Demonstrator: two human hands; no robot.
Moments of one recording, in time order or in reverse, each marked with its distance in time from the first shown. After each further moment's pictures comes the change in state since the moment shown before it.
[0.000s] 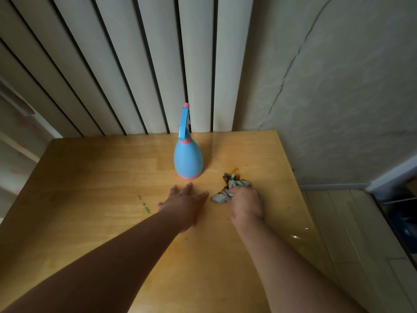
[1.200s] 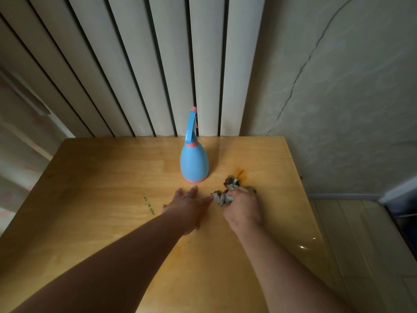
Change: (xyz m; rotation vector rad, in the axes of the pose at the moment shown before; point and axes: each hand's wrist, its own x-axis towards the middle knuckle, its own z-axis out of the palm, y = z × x) left_hand -0.001 0.001 -0.001 -0.004 -0.004 -0.013; right_hand -0.002 -0.007 0.012 0.130 0.056 -0.131
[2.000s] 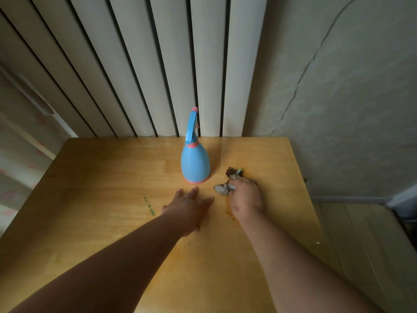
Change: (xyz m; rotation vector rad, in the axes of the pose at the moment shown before) left_hand 0.005 -0.001 0.003 -0.004 0.002 -0.016; right_hand 0.034 -0.002 -0.006 -0.028 0.015 -0.022
